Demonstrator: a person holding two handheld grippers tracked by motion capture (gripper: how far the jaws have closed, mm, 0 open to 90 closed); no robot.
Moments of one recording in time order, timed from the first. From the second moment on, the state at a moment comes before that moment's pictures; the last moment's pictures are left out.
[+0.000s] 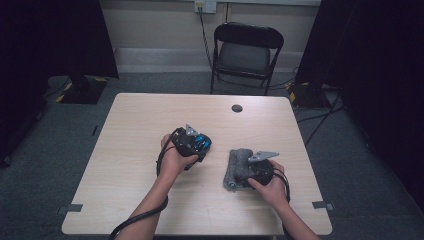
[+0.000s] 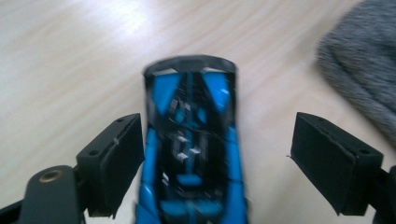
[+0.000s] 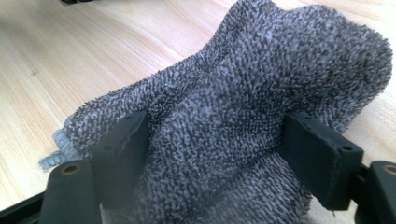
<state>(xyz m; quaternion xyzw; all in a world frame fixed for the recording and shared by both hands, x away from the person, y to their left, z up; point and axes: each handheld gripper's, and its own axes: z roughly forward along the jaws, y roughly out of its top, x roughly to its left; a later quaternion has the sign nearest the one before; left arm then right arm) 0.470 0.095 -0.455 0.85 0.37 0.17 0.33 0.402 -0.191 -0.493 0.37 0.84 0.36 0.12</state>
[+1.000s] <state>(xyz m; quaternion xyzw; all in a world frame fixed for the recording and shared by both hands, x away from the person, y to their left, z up) 0.510 0.079 -0.495 0.85 0.39 0.14 0.33 0.402 -0.194 -0.497 0.36 0.84 0.38 0.13</state>
